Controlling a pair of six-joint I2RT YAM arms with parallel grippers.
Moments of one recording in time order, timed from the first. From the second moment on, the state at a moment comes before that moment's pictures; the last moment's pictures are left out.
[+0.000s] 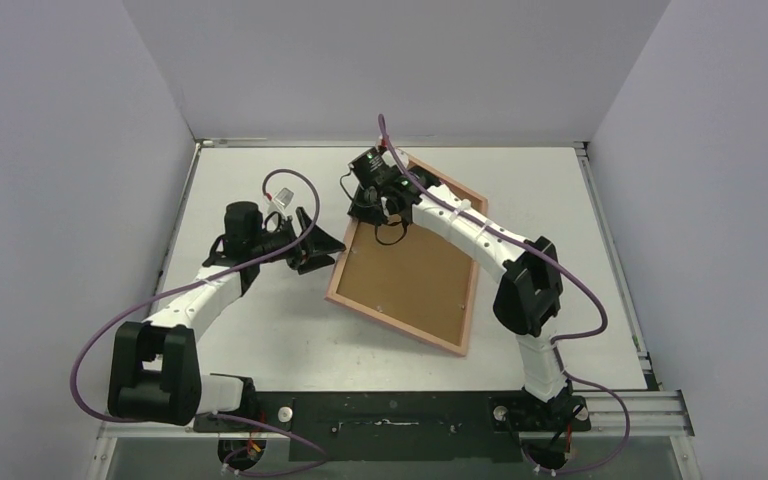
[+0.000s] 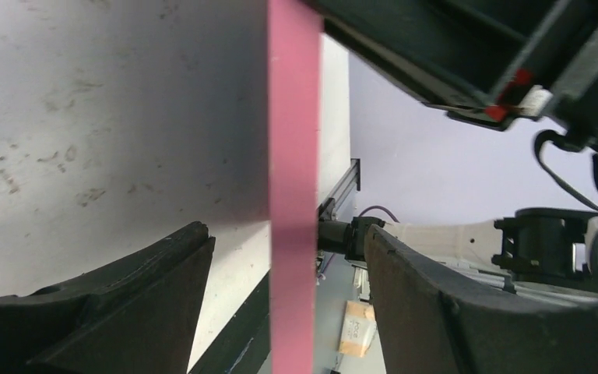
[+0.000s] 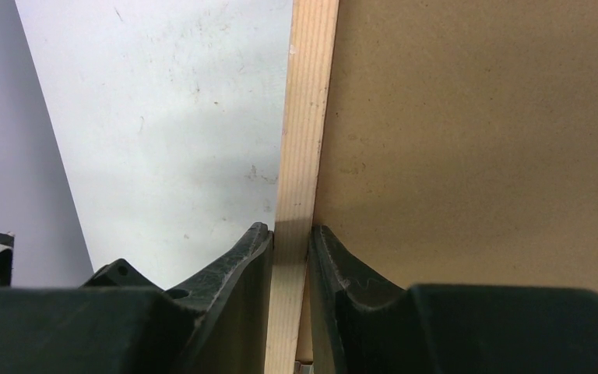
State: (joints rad) left arm -0.13 1.32 0.72 0.02 0.87 -0.88; right arm 0.79 2.03 1.98 -0.82 0.19 0.97
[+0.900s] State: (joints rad) left arm -0.28 1.32 0.91 -0.28 0.79 -0.66; right arm 0.76 1.97 1.92 -0.78 0.16 1.04
